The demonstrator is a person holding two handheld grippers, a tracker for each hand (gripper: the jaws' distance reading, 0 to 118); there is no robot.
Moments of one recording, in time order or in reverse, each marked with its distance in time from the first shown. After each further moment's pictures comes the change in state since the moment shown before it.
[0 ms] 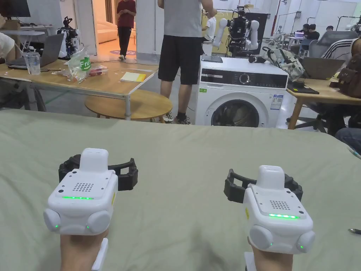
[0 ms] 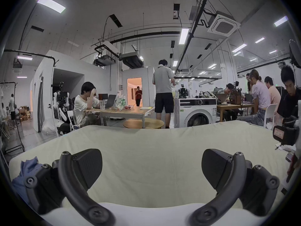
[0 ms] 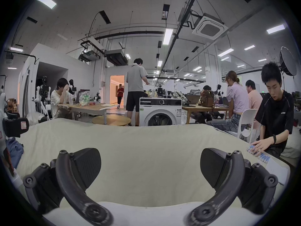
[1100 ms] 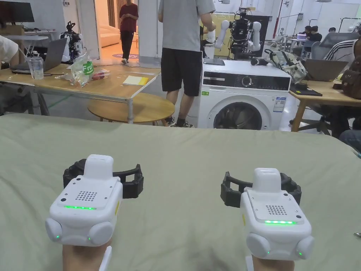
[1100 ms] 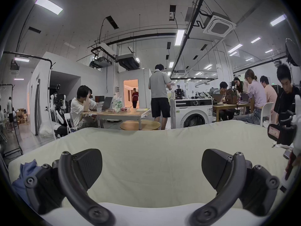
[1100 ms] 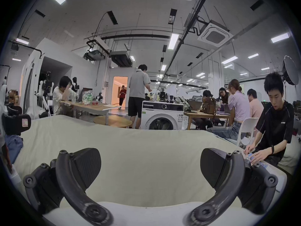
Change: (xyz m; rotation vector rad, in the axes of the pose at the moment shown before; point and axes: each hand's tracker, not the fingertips) left arm 0.005 0.001 0.010 0.020 -0.037 -0.016; right arm -0.014 0.005 0.008 0.033 0.019 0.054
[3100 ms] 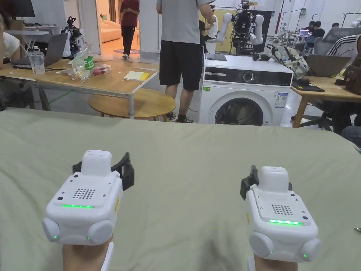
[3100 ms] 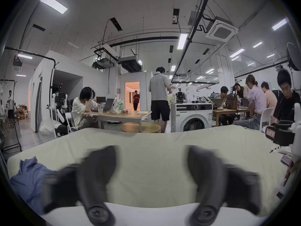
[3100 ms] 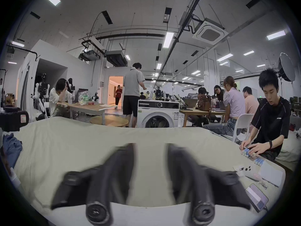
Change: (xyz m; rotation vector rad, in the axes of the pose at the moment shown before) left arm 0.000 0.004 0.016 0.028 0.004 0.033; right arm 0.004 0.000 0.014 -0.017 -0.051 -0.025
